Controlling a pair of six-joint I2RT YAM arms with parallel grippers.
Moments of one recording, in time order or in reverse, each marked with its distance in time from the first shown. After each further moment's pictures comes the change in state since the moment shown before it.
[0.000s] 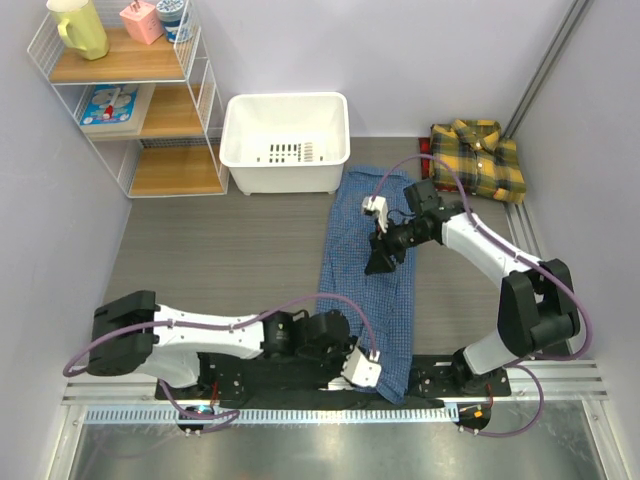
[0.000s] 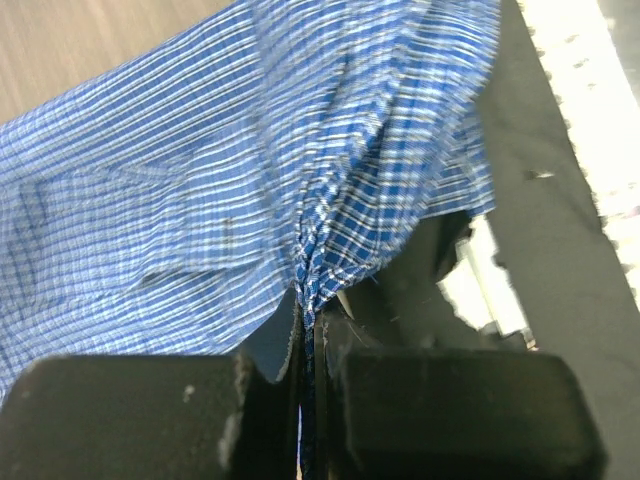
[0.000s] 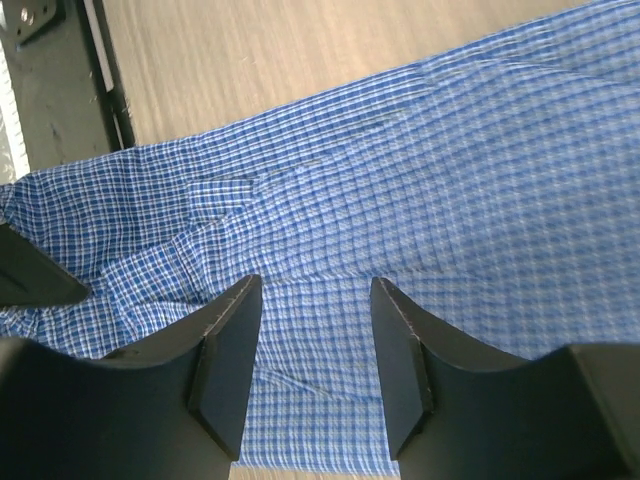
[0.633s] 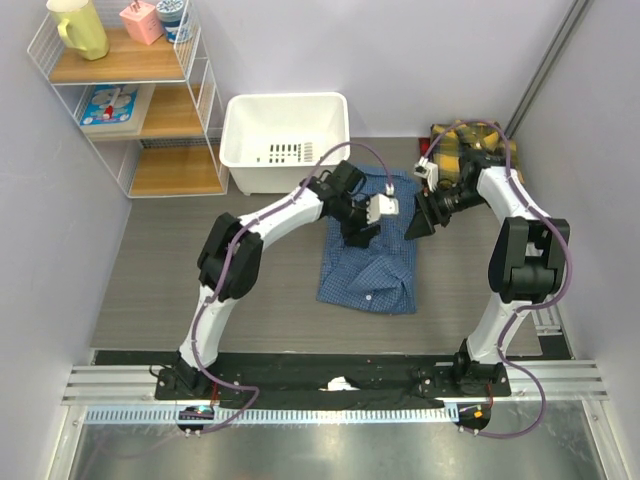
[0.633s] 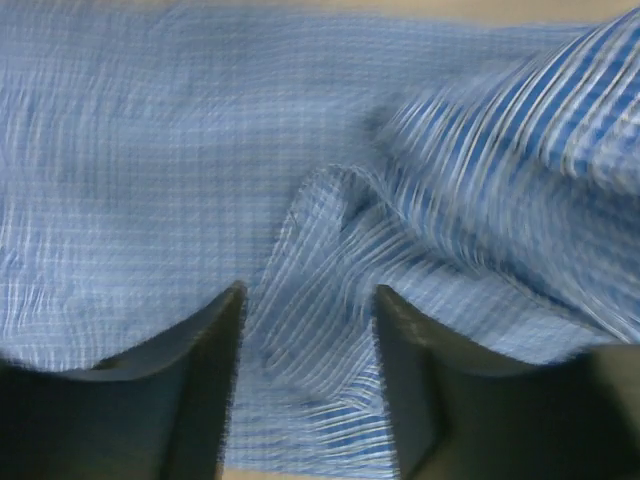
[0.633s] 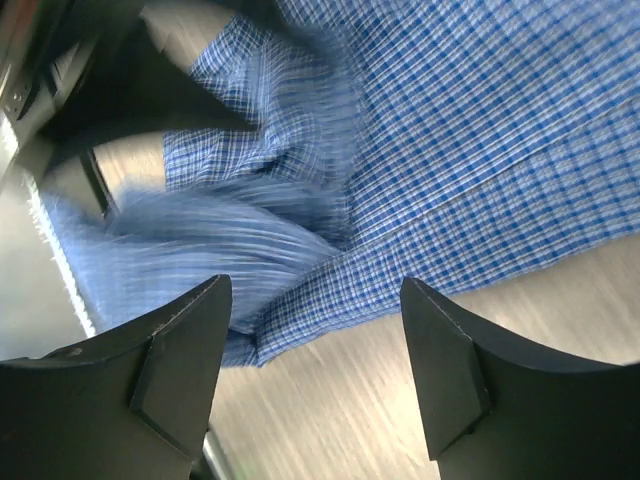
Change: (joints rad) left arm 0.666 0.791 1.098 -0.528 0.434 0.140; right arm -0.384 0.332 0.449 -0.453 -0.050 -0.217
